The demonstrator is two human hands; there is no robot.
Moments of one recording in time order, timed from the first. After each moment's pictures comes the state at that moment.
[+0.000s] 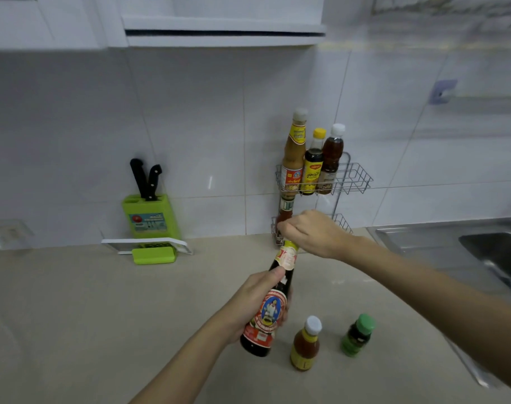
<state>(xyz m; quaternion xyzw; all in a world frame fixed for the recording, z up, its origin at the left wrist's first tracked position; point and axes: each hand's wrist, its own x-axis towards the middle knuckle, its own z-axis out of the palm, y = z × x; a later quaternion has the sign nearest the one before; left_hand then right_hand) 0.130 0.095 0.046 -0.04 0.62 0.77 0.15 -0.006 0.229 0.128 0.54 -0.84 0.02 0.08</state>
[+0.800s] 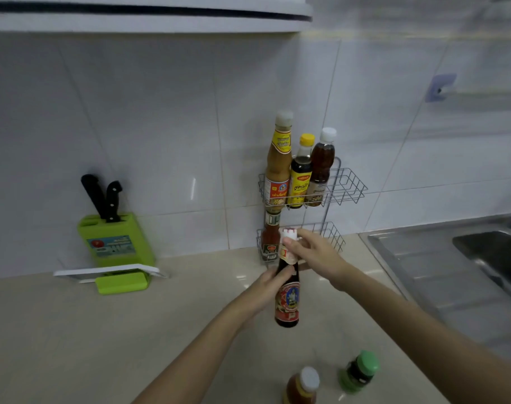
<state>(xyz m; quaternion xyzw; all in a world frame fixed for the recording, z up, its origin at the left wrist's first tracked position) -0.002 0.110 0.011 -0.03 0.70 0.69 0.19 -0.075 0.253 0.054 0.17 -0.80 0.55 -0.17</state>
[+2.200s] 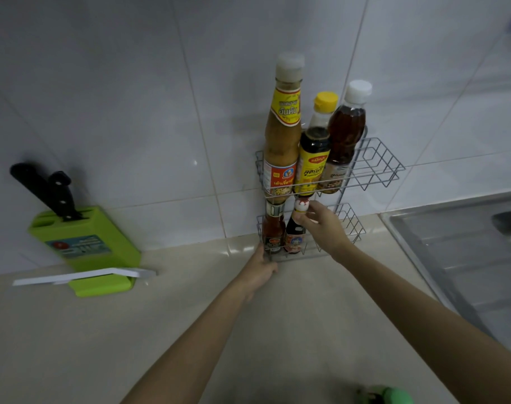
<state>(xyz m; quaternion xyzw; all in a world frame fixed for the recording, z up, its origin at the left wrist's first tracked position) -0.116 0.084 -0.067 -0.15 0.74 0.63 0.17 -0.205 0.238 -0.027 0.11 -0.85 0.51 -0.06</state>
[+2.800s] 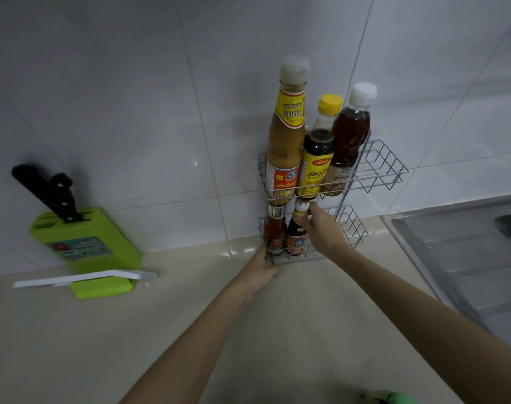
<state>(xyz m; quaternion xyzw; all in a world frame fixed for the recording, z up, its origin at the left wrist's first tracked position) -0.120 0.078 -0.072 -0.14 0.75 0.62 0.19 -0.210 0.227 -0.032 0.13 -0.93 0.35 -0.03</state>
